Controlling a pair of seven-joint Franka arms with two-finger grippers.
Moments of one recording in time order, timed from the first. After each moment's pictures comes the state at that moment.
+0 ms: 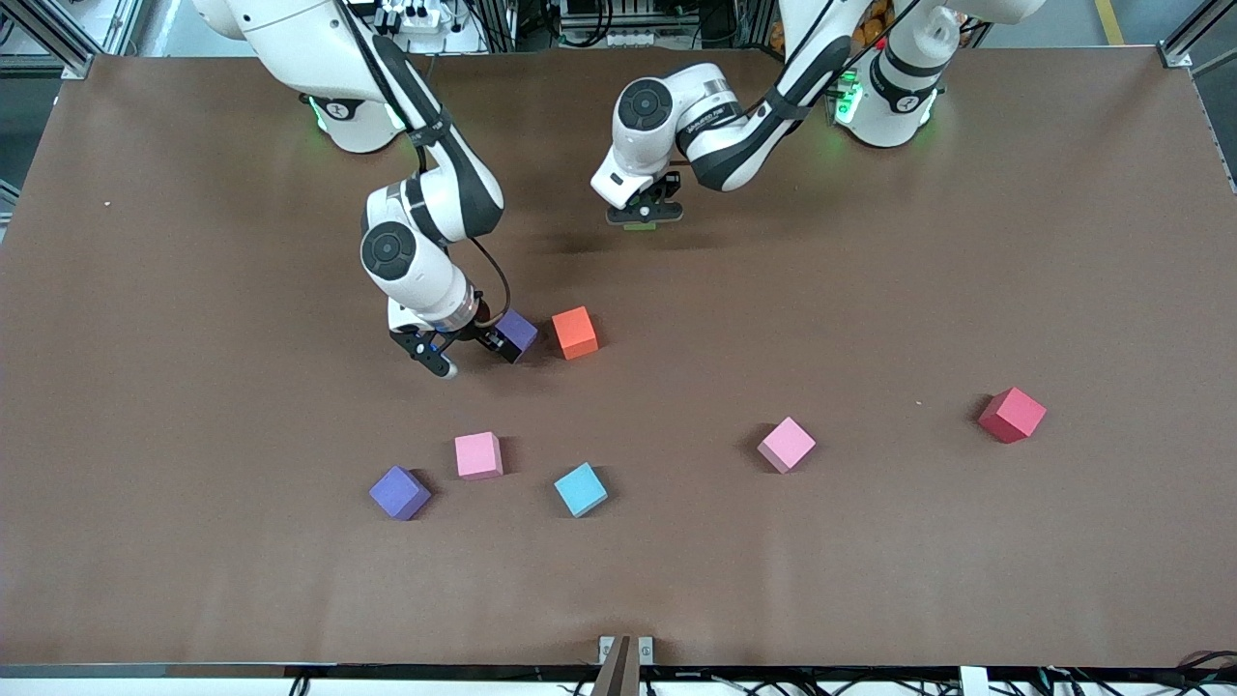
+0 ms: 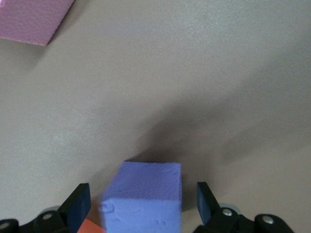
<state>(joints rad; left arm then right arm) -0.50 0.46 -0.61 -2.17 0.07 2.47 -1.21 0.59 0.41 -0.07 -2.14 0.33 2.59 0.93</state>
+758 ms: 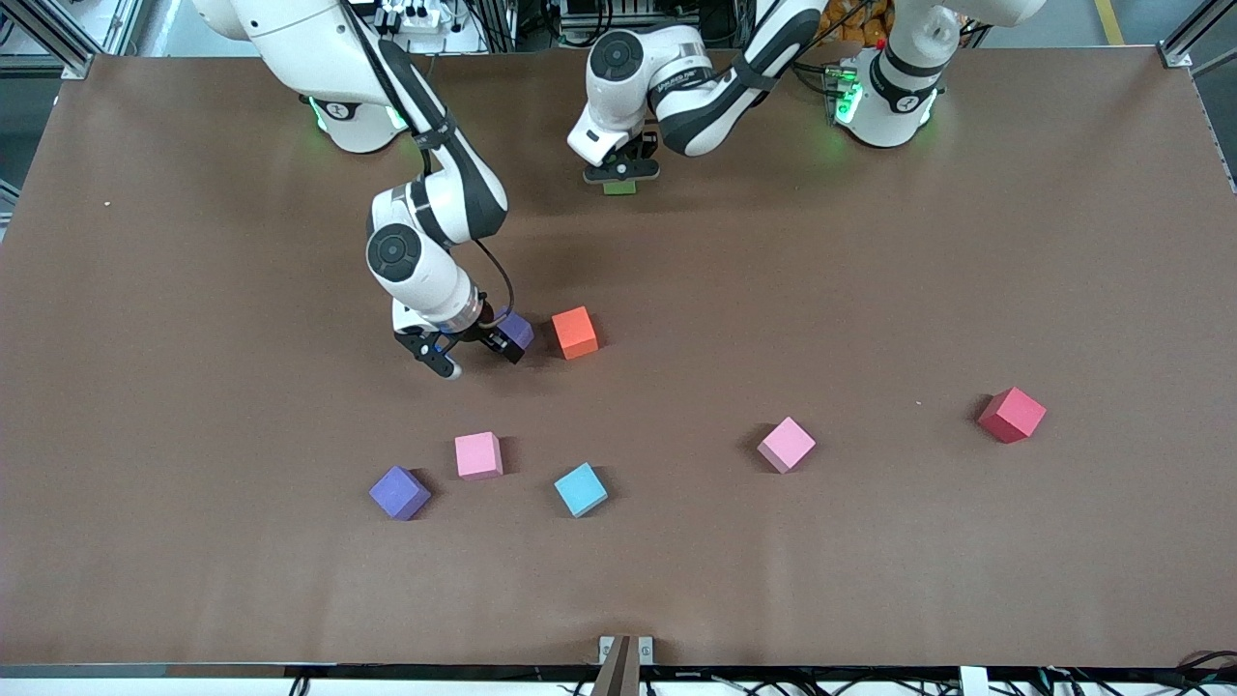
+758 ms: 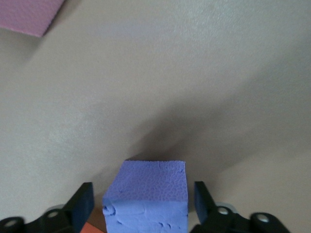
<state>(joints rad) -0.58 0.46 -0.68 -2.16 0.07 2.47 -1.34 0.61 0.43 -0.07 -2.13 0.33 2.60 0.93</state>
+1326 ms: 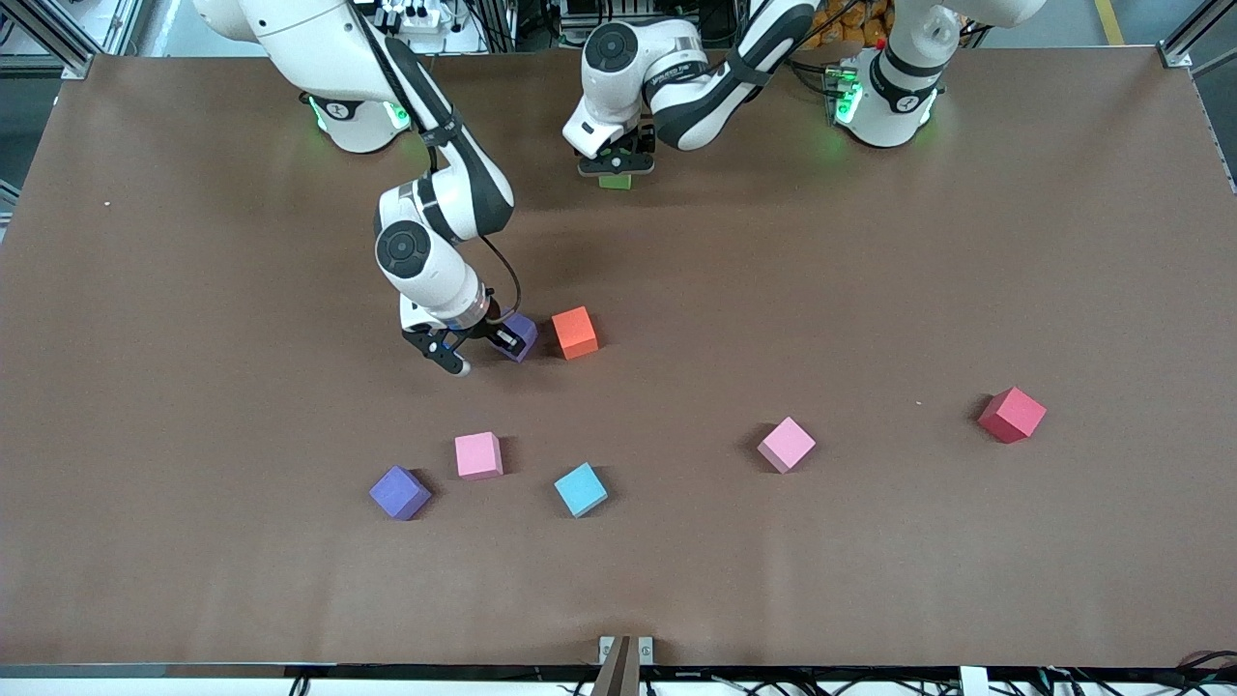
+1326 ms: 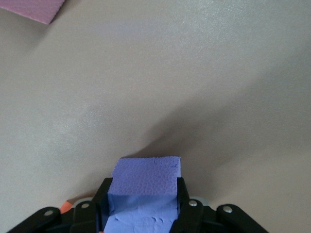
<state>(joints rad) -0.58 0.46 -0.67 -2.14 0.09 2.47 -1.34 0.62 0.43 -0.07 -2.13 0.33 2.60 0.91</state>
